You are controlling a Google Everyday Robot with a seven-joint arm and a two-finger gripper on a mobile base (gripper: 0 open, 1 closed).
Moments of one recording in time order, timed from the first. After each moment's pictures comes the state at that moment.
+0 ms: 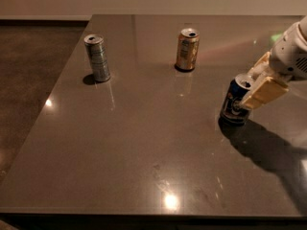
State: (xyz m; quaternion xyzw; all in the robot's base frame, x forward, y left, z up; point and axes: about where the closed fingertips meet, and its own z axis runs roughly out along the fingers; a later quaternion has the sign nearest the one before) arm 0.479 -0.223 0.925 -0.56 0.80 0.07 0.20
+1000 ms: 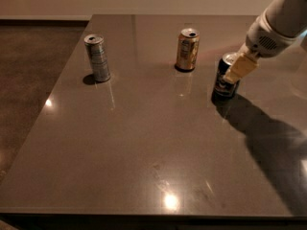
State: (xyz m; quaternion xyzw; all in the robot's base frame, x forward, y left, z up) arm 0.575 -0.222 0.922 -0.48 0.85 0.01 0.21
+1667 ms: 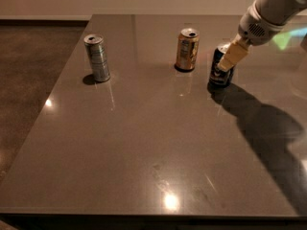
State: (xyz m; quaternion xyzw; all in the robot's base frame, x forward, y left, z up) arm 0.621 -0.221 0.926 -0.45 0.87 0.01 0.22
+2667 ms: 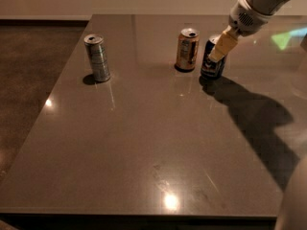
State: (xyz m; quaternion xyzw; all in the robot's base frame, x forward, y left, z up) arm 0.654 -0.203 0.931 -0.44 0.87 0.03 0.22
